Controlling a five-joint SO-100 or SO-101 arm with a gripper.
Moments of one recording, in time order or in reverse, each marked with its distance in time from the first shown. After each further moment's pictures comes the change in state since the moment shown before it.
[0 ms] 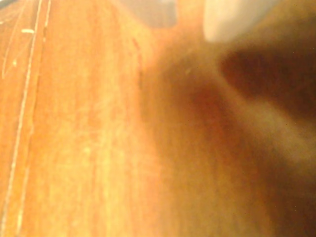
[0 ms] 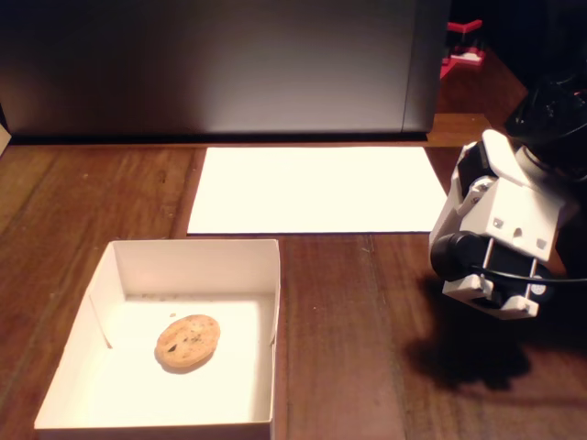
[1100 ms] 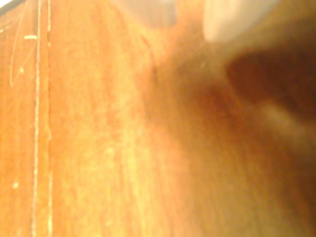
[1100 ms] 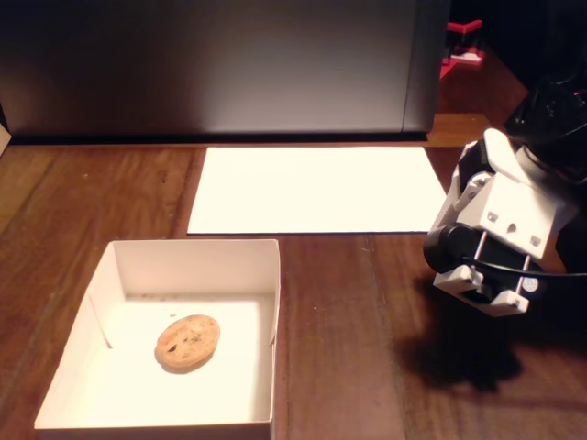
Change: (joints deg) arm 0.0 0.0 0.0 0.4 4.7
